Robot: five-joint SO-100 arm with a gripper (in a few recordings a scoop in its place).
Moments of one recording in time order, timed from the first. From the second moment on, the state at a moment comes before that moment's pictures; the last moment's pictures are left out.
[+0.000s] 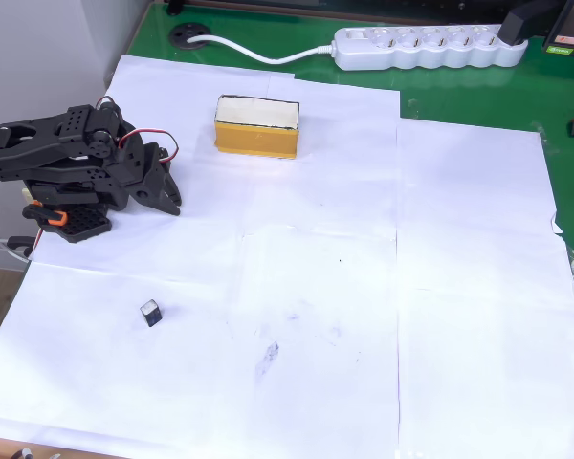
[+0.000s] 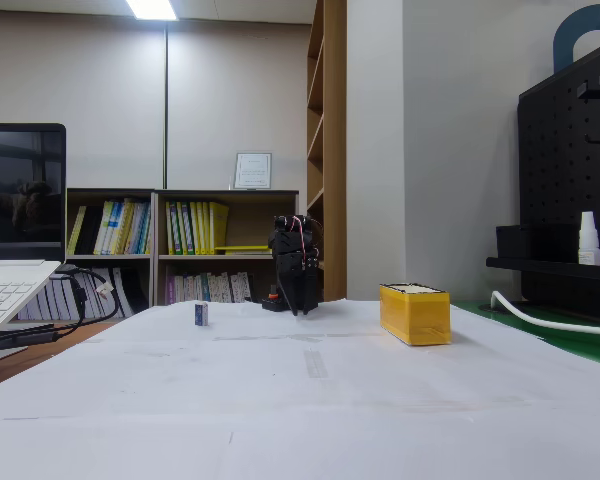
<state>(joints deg) -1.1 -11.2 5.4 81.6 -87.7</state>
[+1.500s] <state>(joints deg) 3.3 23.9 46.1 89.6 -70.4</state>
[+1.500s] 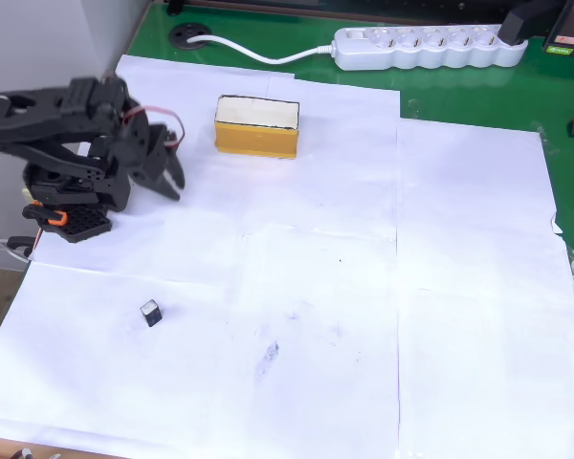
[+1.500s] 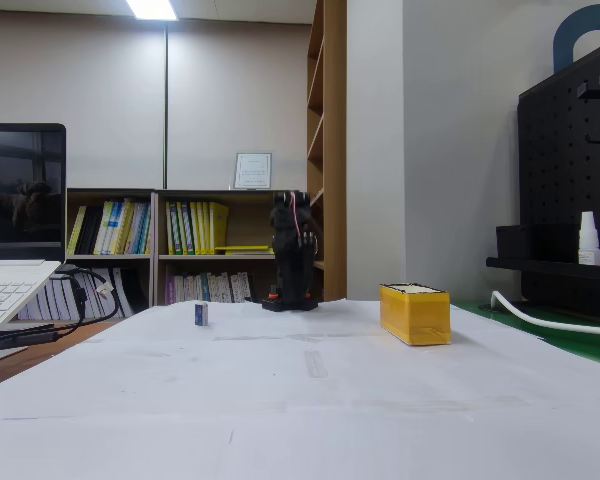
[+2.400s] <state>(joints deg) 49.6 77.5 94.8 98.0 -93.9</state>
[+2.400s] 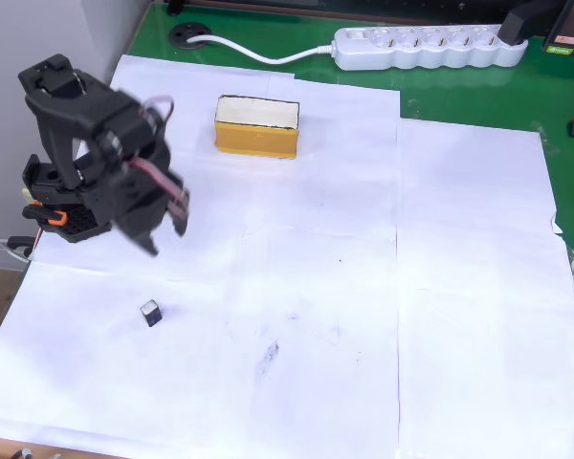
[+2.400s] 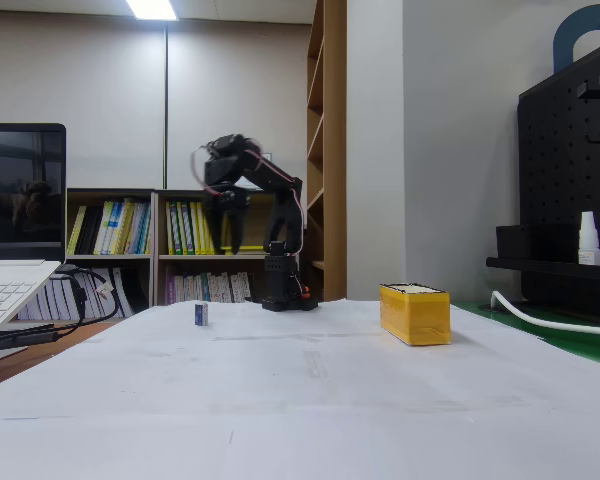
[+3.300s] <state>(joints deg) 61.4 83.7 77.8 75.0 -110.3</state>
